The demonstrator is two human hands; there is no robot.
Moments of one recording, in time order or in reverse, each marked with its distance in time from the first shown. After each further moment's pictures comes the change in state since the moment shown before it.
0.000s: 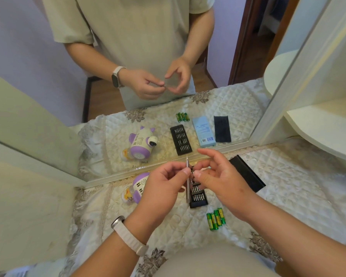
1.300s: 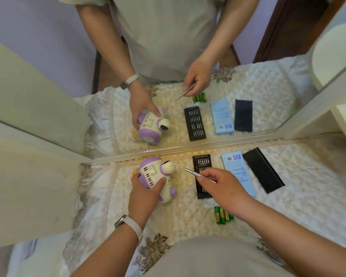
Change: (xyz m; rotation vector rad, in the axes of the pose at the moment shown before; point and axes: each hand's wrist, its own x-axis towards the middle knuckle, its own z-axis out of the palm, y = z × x) left_hand 0.039 -0.156 -0.072 0.405 0.480 -0.384; right_hand 0.043 0.064 0.003 -0.490 -0.063 0.263
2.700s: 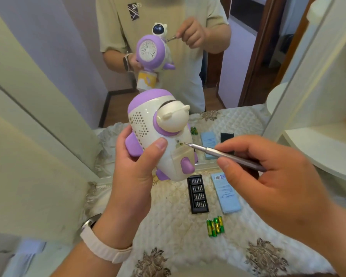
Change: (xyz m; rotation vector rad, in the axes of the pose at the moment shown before) left_hand -0.173 0.159 -0.110 -0.899 -0.261 0.635; right_hand -0.191 -0.127 -0.067 -0.248 0.366 -0.936
